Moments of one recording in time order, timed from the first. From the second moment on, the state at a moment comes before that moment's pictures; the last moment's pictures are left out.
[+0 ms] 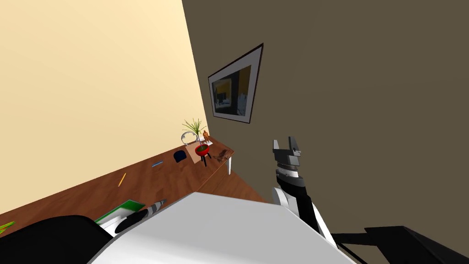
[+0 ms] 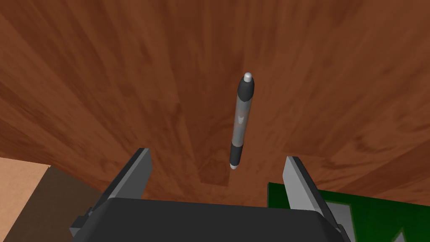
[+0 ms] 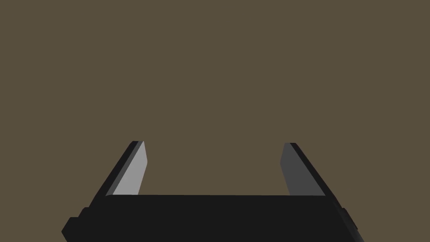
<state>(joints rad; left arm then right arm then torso) 0.64 1.00 -0.28 -1.42 0.19 0.34 0.02 0.46 -0.01 0.04 -2.38 0.07 -0.46 -0.14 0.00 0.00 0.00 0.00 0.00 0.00</state>
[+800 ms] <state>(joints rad) 0.59 0.94 -0.29 -1.33 0.18 0.34 0.01 0.46 -0.01 0.04 -2.38 0.07 -0.46 -0.14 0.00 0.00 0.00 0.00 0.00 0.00</state>
